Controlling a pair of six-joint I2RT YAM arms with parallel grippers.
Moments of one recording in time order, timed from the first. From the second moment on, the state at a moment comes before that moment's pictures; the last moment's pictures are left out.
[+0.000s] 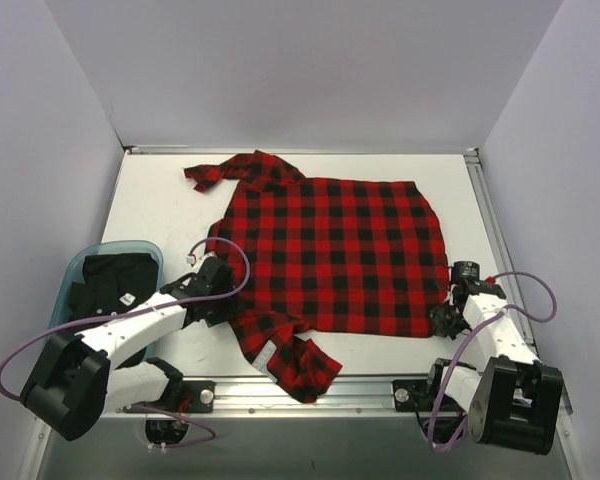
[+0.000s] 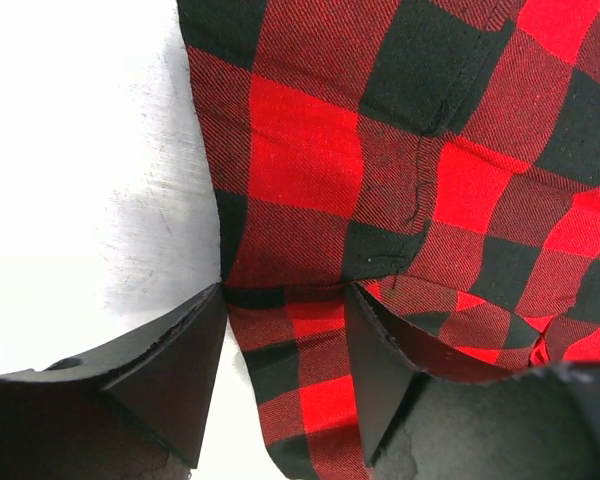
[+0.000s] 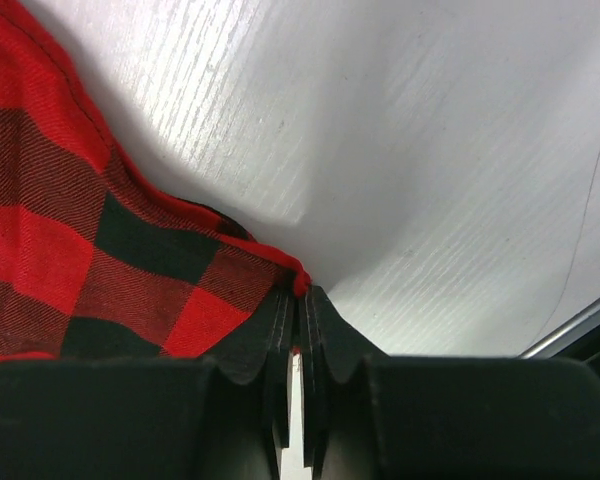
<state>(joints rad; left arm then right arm) -0.56 1.17 0.52 -0.44 -0.12 -0.94 -0.18 1.07 0.45 -0.78 0.16 0.85</state>
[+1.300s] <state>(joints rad) -0.57 1.09 0.66 -0.73 -0.20 -0.90 -0.14 0.92 0.70 -0.87 0.09 0.72</state>
